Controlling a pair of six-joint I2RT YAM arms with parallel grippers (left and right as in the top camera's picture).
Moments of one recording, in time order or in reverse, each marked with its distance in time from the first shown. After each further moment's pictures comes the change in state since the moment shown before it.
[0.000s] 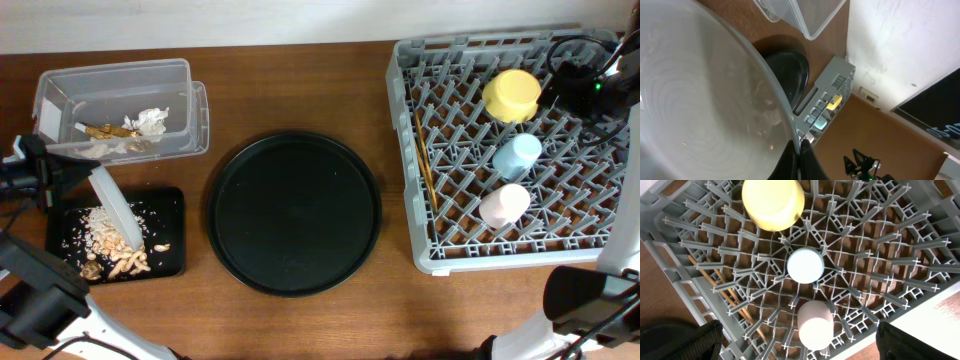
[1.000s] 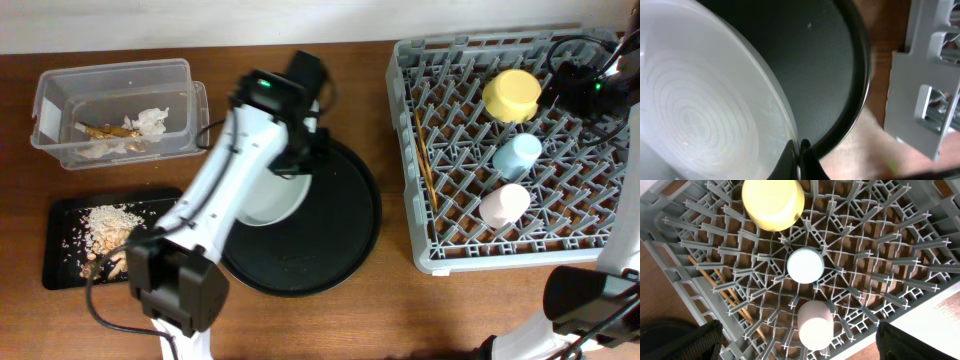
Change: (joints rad) left arm -1.266 -0.109 0.000 0.314 -0.838 -0.385; right arm 0.000 0.000 0.000 0.000 0.000 0.000
